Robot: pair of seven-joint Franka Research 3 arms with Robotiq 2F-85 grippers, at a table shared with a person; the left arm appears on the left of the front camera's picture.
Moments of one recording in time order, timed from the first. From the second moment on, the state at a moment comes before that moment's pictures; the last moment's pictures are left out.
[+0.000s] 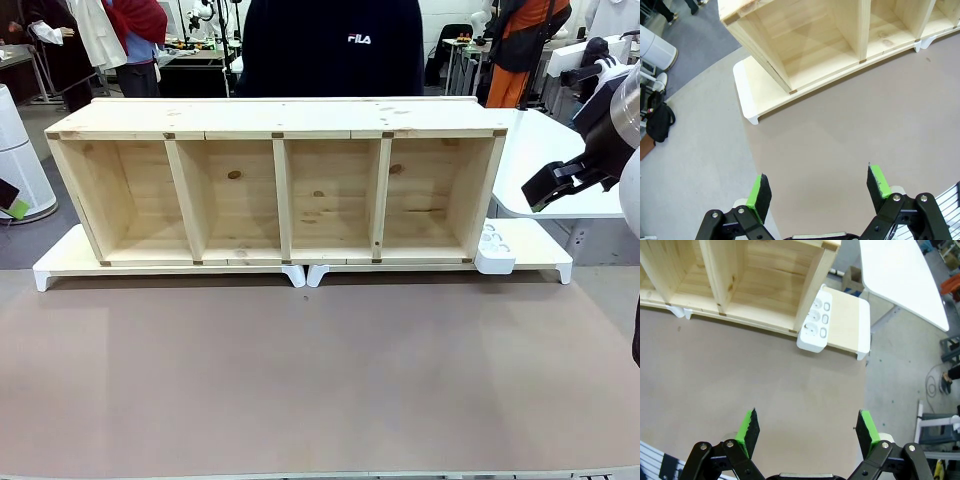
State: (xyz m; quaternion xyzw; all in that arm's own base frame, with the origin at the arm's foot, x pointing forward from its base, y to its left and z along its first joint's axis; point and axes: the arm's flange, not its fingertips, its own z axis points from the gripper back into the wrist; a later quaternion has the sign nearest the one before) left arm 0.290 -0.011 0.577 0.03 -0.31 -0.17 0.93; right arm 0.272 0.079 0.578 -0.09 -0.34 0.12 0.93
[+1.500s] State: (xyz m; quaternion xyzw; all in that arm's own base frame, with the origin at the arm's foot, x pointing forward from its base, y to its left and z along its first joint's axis) left arm 0.290 -0.011 0.577 0.03 -0.31 -0.17 0.93; right arm 0.272 0.079 0.578 -0.09 -0.34 0.12 0.93
